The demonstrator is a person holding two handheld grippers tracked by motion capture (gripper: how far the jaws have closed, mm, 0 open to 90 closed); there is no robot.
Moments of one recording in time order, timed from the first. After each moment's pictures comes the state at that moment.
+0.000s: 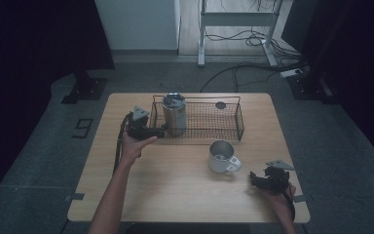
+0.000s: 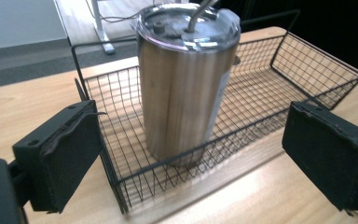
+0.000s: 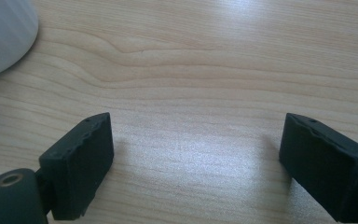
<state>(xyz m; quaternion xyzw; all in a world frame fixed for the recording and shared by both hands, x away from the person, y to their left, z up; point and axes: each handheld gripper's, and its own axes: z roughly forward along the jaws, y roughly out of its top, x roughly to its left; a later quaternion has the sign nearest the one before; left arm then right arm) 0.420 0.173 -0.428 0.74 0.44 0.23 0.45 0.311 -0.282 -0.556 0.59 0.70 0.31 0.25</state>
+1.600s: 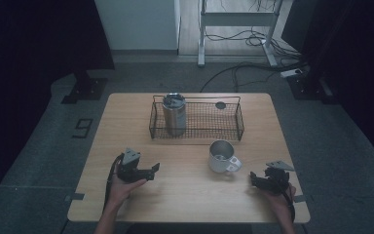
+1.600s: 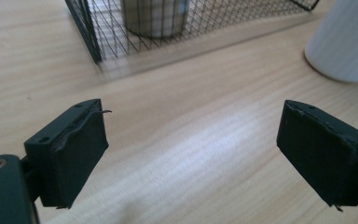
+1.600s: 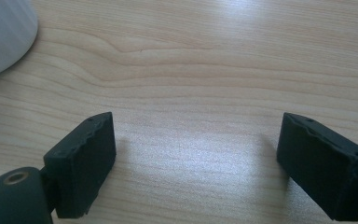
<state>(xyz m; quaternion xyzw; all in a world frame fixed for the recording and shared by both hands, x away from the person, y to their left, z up) 0.323 0.204 -0.507 0.77 0.44 0.19 0.42 0.310 -0.282 -0.556 0.59 0.70 0.31 0.25</state>
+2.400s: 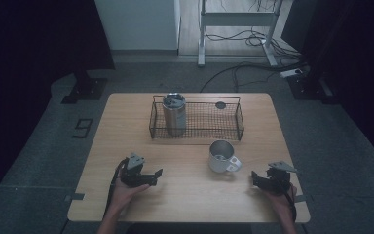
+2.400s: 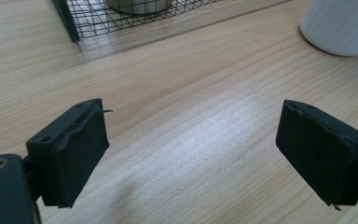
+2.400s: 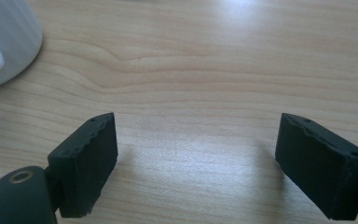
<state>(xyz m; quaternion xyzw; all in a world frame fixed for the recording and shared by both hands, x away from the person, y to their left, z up) 0.319 0.196 -0.519 0.79 0.43 0.18 0.40 0.305 -0.287 -0.554 0.59 0.69 0.33 0.26</state>
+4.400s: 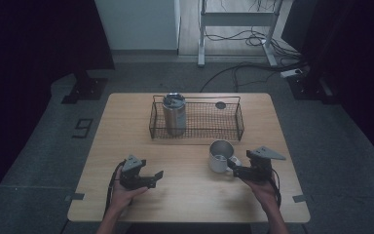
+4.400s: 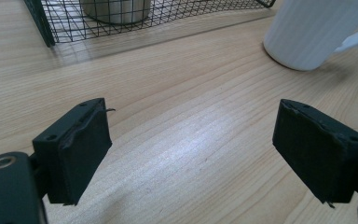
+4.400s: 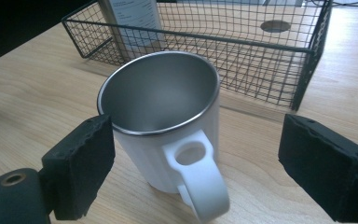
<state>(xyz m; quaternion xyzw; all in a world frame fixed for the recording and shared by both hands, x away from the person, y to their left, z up) 0.309 0.202 -0.515 0.77 0.42 0.14 0.45 0.314 -0.217 -0.480 0.48 0.71 0.47 0.20</state>
